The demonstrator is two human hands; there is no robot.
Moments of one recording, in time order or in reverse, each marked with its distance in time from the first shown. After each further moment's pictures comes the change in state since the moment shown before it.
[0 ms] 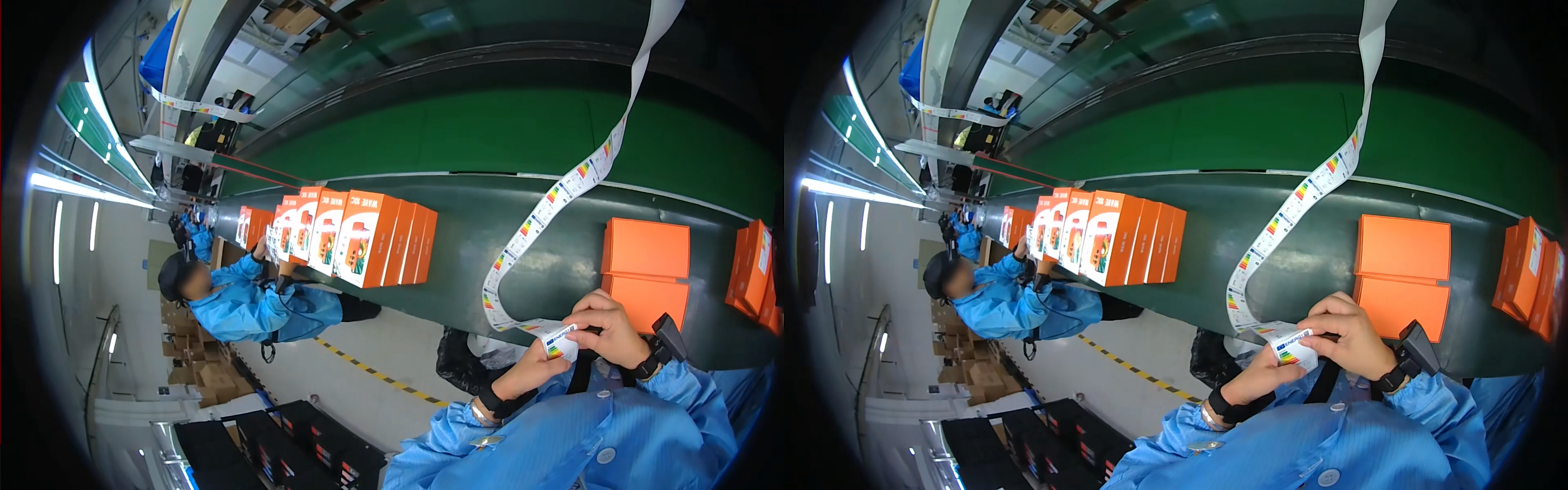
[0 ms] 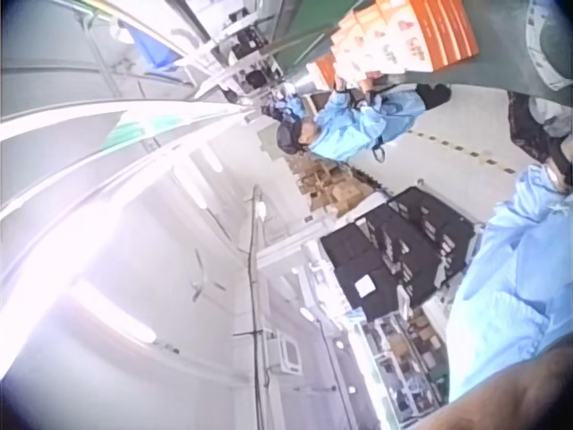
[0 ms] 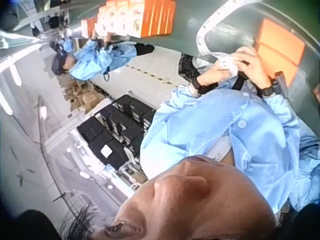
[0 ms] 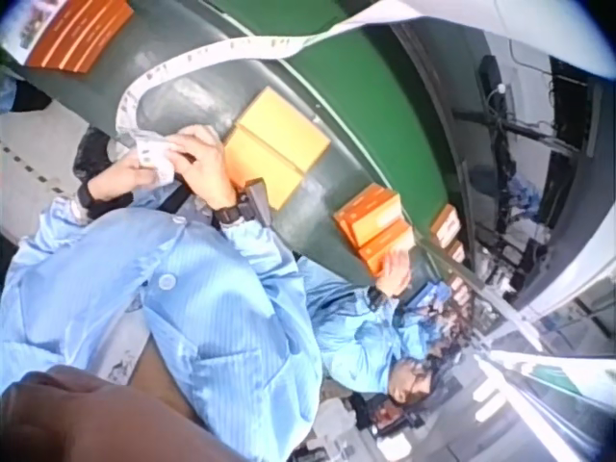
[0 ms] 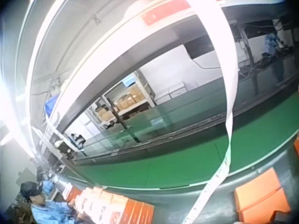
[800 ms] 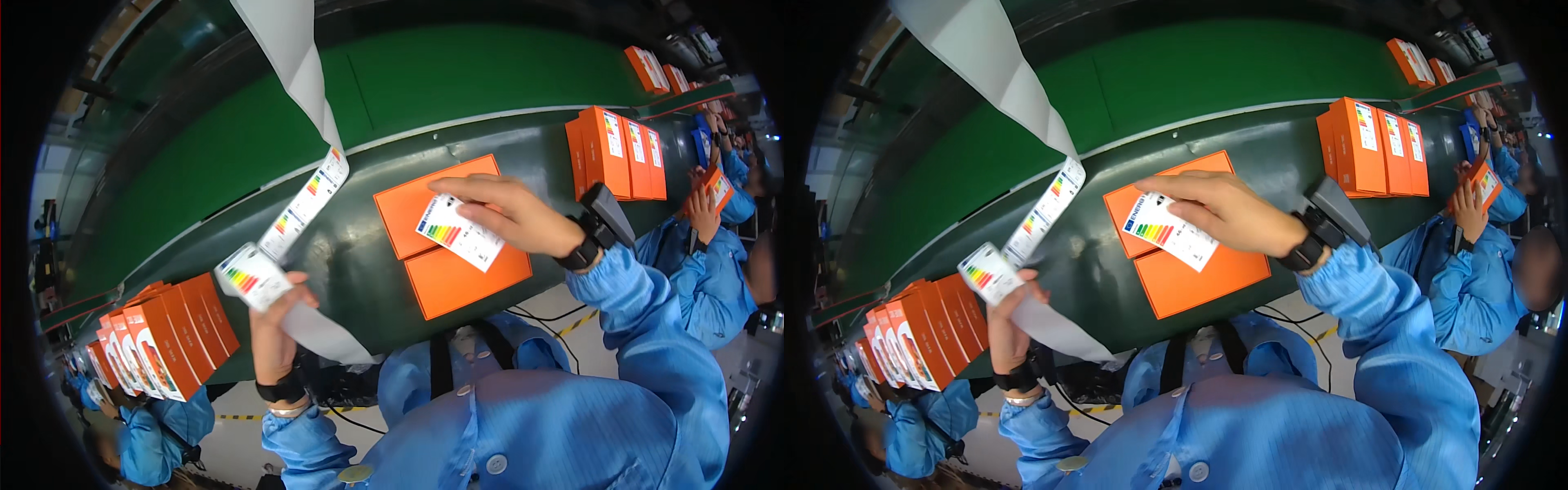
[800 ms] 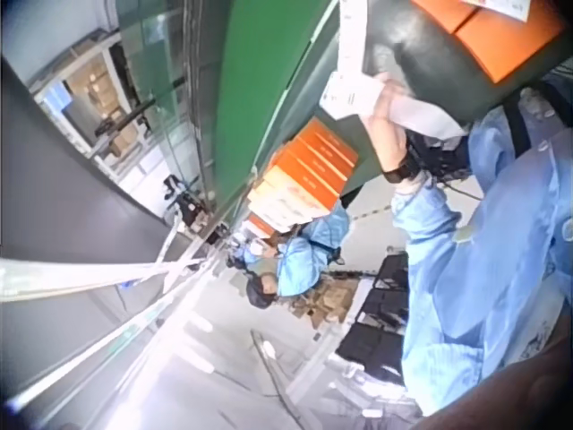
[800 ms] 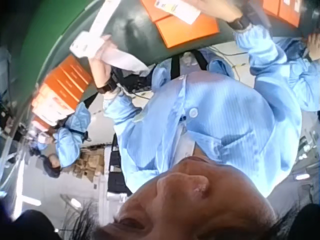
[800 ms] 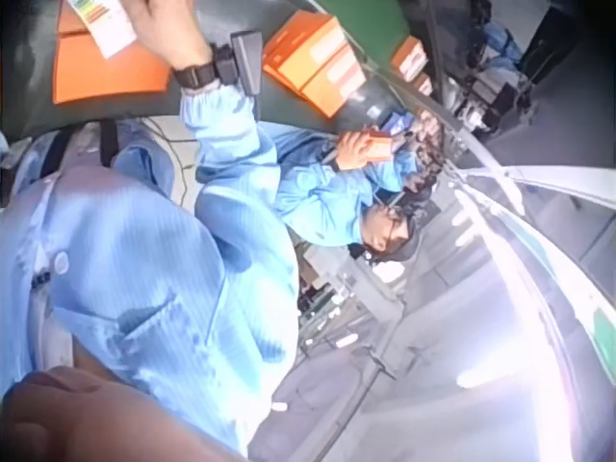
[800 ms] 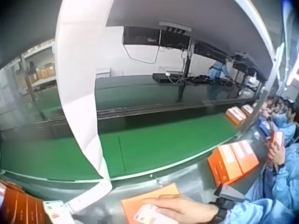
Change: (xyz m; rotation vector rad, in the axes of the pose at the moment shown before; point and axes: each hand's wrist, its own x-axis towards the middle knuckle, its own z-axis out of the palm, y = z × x) left_hand 0.093 0.080 -0.063 -0.039 0.291 0.115; right_hand -0.023 0.032 -0.143 -0.211 0.283 0.121
